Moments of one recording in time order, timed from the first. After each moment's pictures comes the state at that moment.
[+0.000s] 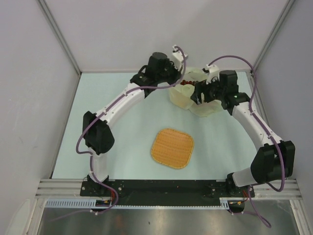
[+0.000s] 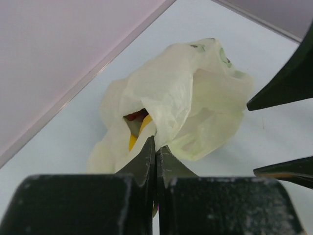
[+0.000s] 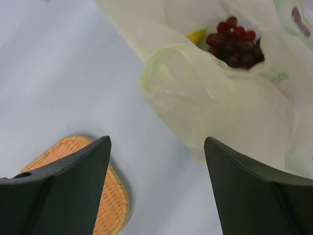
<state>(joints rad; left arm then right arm) -0.66 1.96 1.94 -0.32 0.20 0.16 0.21 1.43 1.24 -0.35 -0.38 -0.02</state>
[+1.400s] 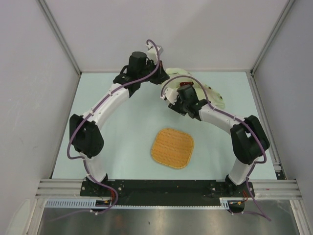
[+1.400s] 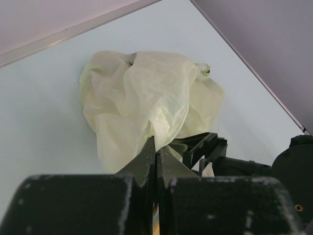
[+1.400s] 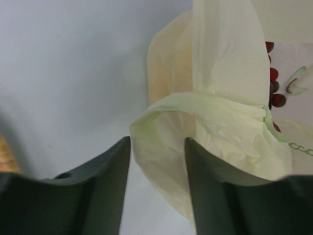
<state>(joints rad) -0.49 1.83 1.75 -0.27 0.36 -0.23 0.58 1.74 1.24 -0.22 0.05 -0.61</state>
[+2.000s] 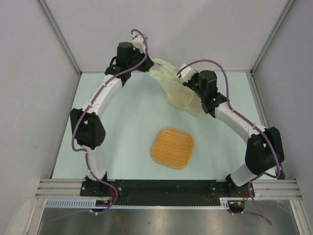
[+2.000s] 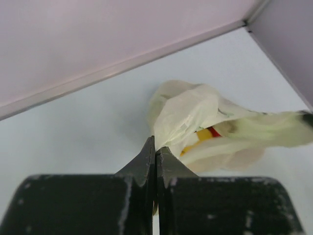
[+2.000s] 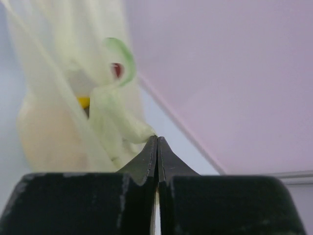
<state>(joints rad) -0.36 1.93 1.90 -0.28 0.31 -0.17 0.46 1.57 1.22 0.13 0.09 -0.71</state>
